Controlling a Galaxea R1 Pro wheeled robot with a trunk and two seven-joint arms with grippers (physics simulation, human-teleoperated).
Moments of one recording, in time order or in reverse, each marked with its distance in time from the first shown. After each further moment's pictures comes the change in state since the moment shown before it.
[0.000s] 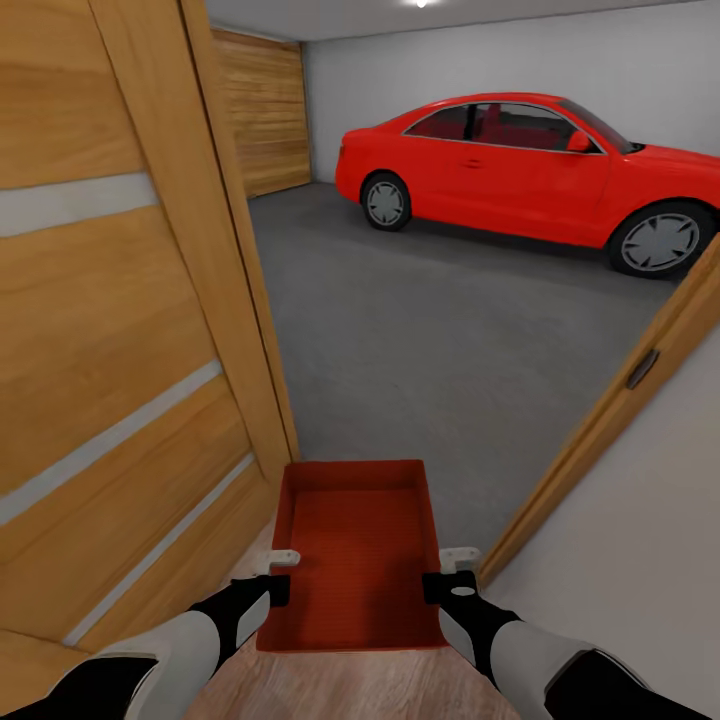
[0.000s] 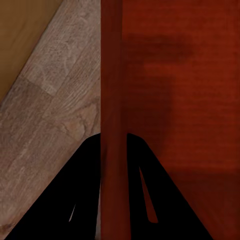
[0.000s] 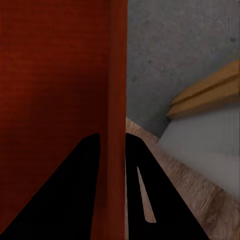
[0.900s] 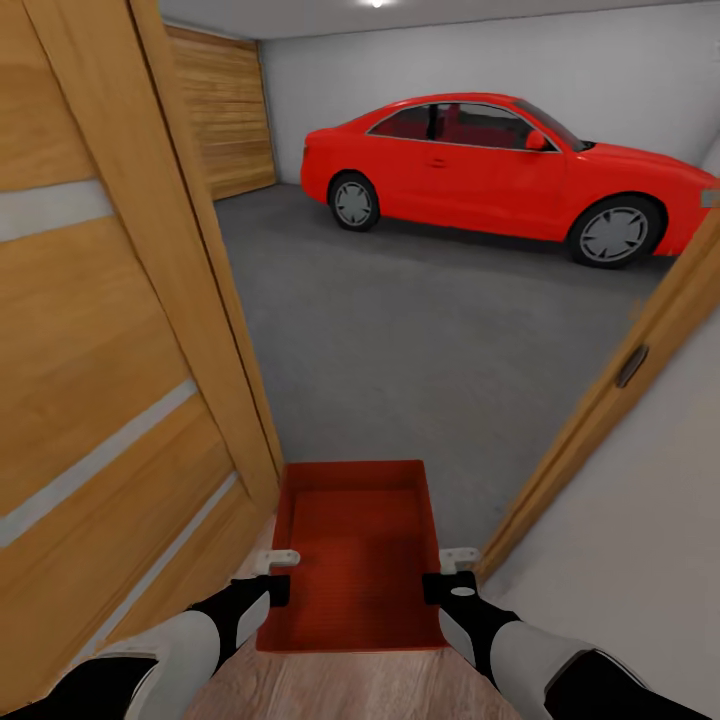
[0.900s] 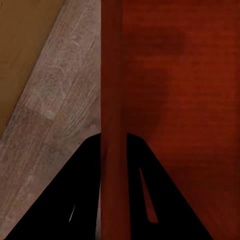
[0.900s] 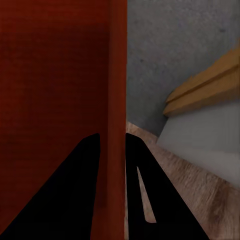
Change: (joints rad) left arm 0.000 0.000 -0.003 0.000 0.002 0.002 0.000; right arm 0.000 0.001 -0.002 0.003 0.000 -0.001 0.000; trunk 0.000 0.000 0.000
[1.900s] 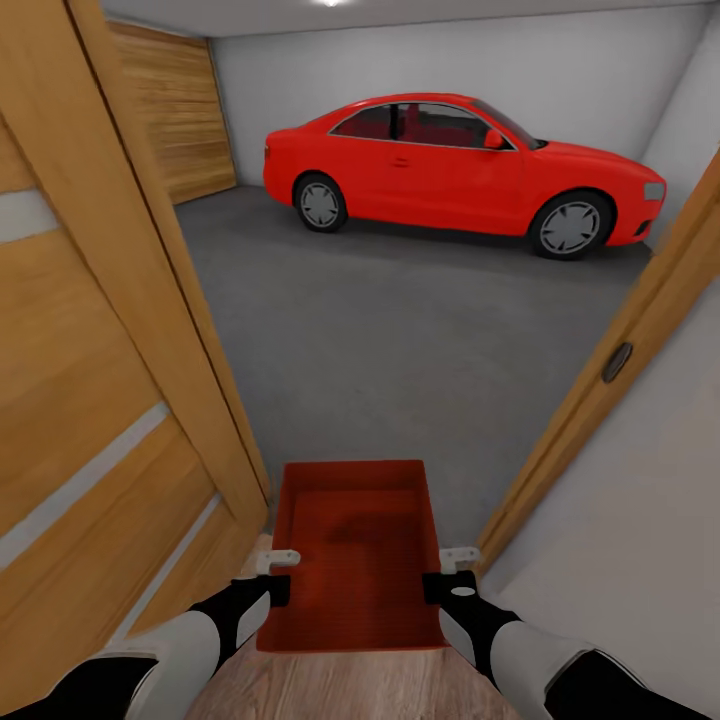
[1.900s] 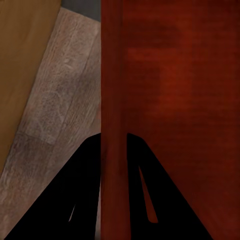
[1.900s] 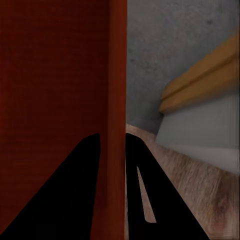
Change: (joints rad) left arm 0.000 -0.001 0.000 0.002 0.002 -0.003 0.001; right arm 0.000 -0.001 0.002 -0.002 0.000 0.000 -0.001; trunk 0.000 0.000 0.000
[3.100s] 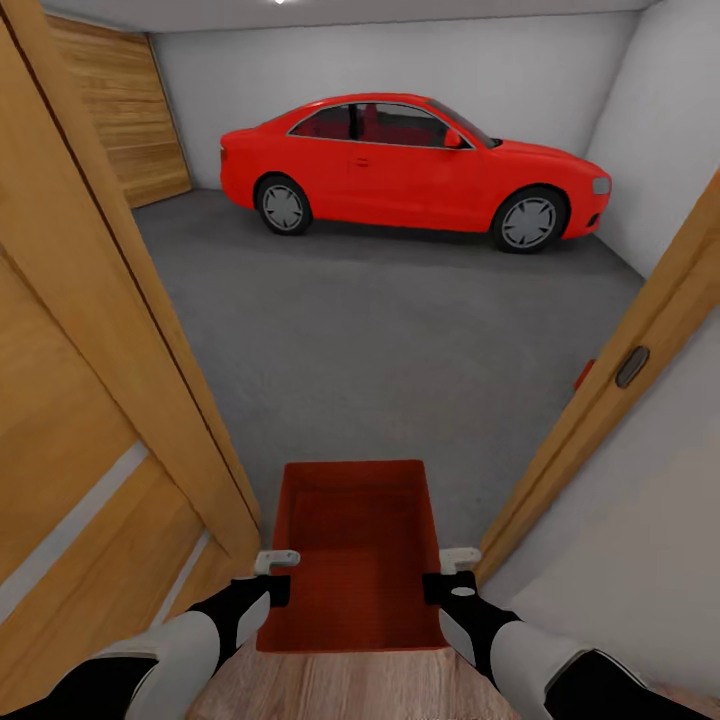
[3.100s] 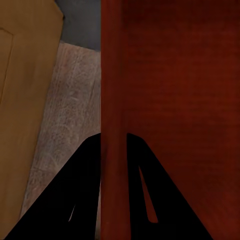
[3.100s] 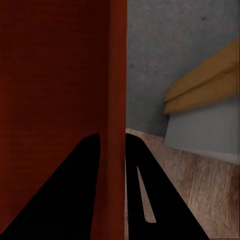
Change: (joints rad) left arm 0.000 0.000 -0.001 0.000 0.000 0.002 0.000; right arm 0.000 0.001 -0.001 0.002 0.000 0.000 0.000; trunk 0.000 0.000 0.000
